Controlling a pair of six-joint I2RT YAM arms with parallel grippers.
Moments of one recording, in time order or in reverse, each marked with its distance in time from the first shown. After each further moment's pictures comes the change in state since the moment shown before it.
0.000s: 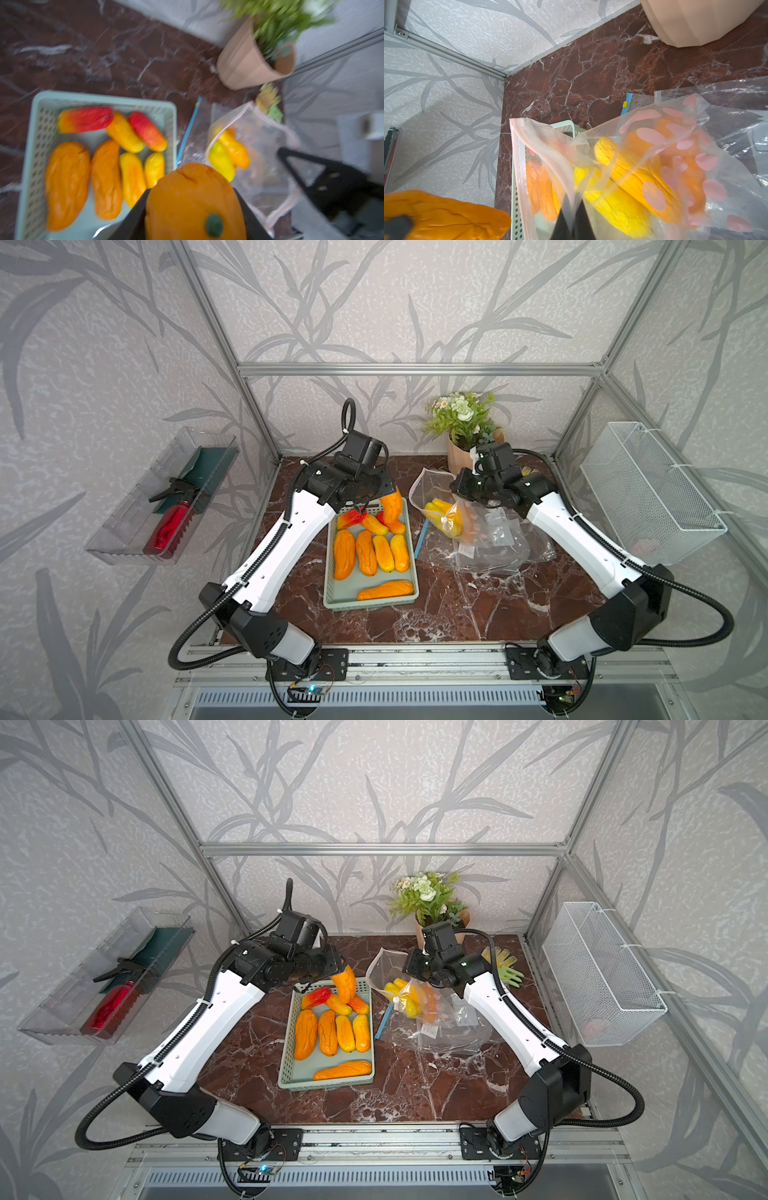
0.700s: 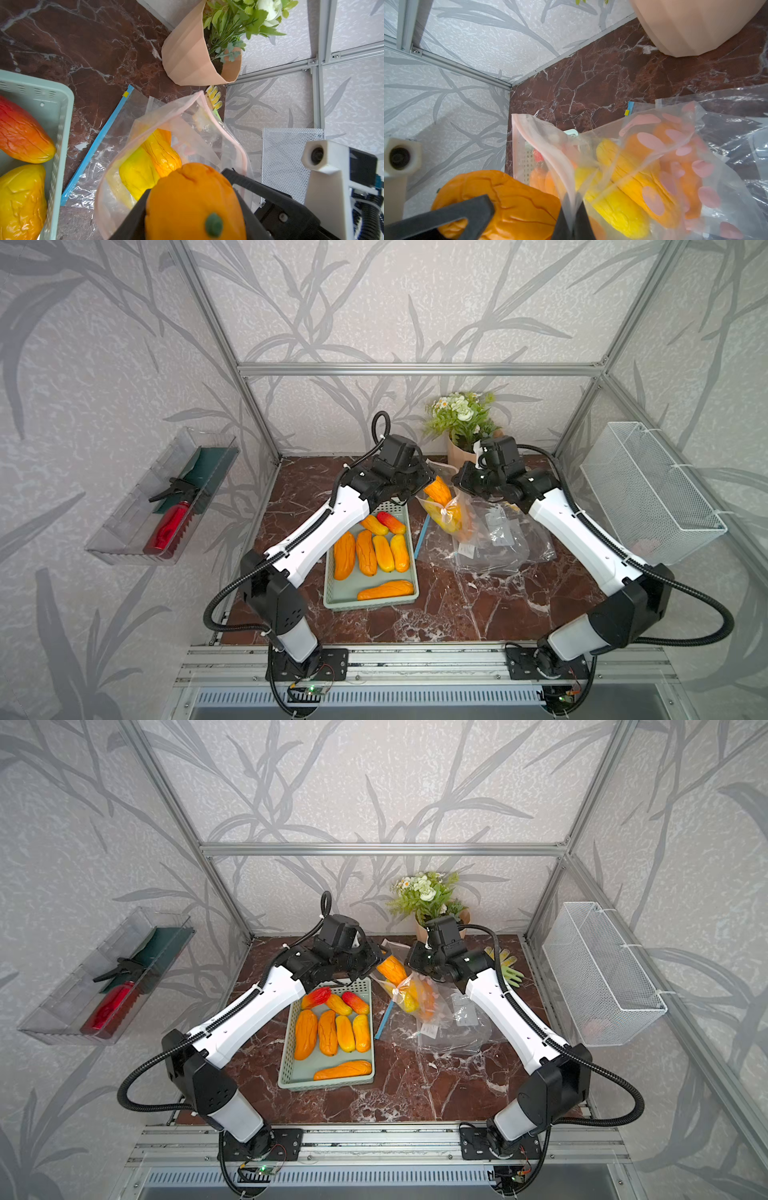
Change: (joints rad) left arm -0.094 0.152 -0.086 0.316 0.125 -0.311; right arm -0.017 0.017 0.050 -0.002 -0.009 0.024
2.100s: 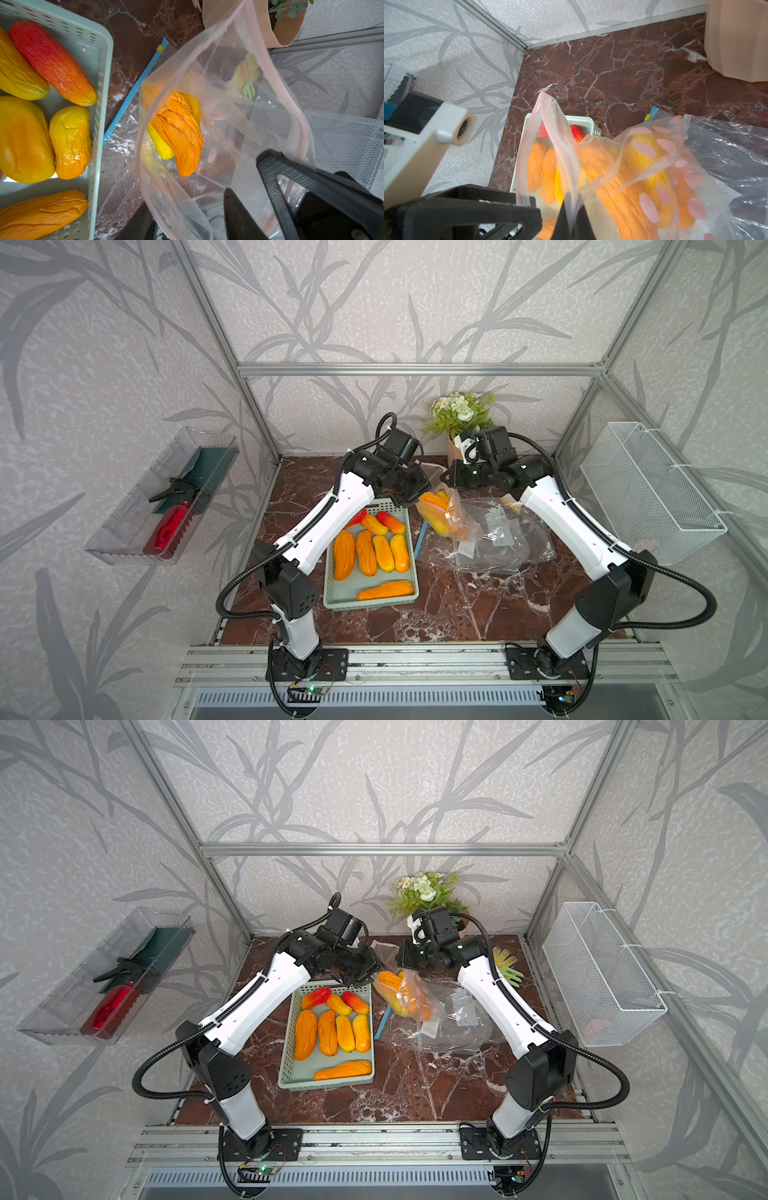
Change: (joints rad) left arm 0.010 0.104 0.211 -0.369 0.127 -0.001; right arm 0.002 0.111 0.176 -0.117 -0.161 -0.276
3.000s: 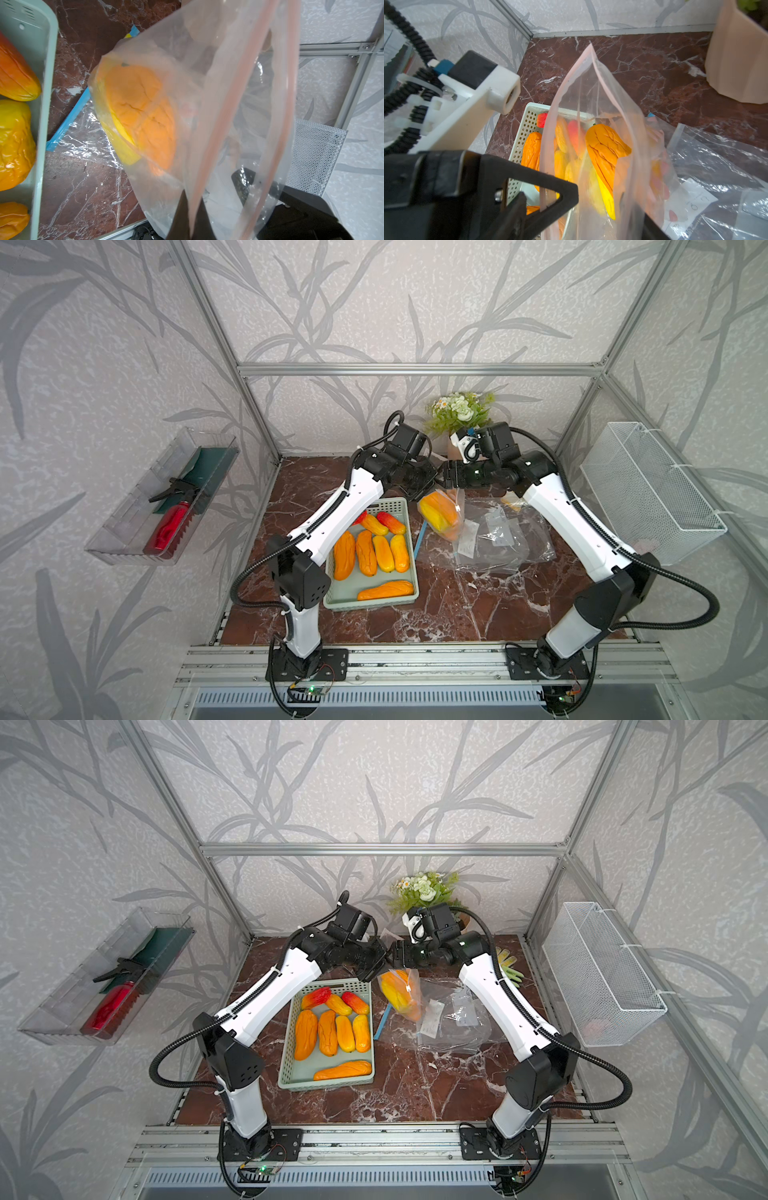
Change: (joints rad) left arm -0.011 0.091 0.093 0.092 0.058 -0.133; right arm 0.012 -0.020 0.063 -0.094 0.014 -0.129
